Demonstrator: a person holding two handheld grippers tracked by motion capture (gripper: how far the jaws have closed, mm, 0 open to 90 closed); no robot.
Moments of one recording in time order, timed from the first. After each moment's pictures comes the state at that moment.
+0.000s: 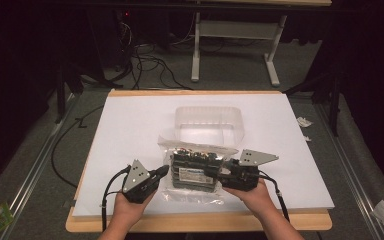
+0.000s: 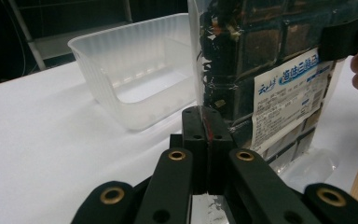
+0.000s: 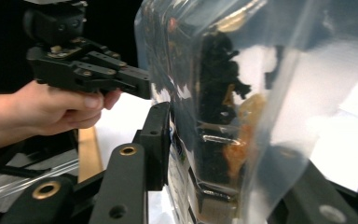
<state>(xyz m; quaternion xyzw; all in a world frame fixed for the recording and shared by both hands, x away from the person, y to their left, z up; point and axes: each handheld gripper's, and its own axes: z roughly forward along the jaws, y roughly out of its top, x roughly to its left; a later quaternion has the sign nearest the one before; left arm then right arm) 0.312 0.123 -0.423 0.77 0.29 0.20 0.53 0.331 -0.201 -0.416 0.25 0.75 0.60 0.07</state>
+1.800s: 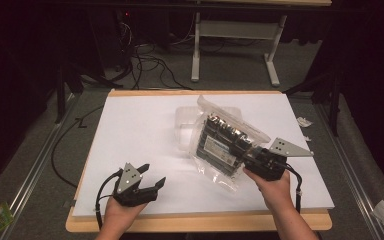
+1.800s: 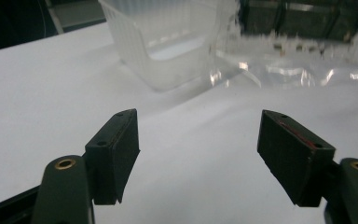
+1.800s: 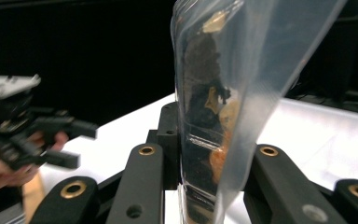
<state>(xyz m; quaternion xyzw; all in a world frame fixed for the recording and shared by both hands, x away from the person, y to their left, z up) 0.304 0.149 -0.430 0.78 0.34 0.21 0.48 0.328 -0.252 -0.375 0.33 0.69 0.63 0.17</state>
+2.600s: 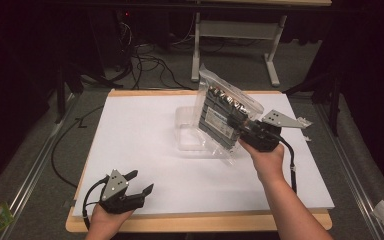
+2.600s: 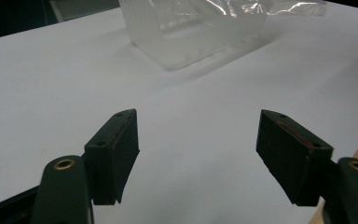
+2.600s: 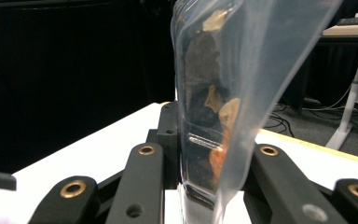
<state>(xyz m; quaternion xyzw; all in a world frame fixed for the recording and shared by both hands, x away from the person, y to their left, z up) 0.293 0.175 -0.436 0.78 0.34 0.20 0.48 0.386 -0.240 -0.344 0.36 0.67 0.61 0.22</state>
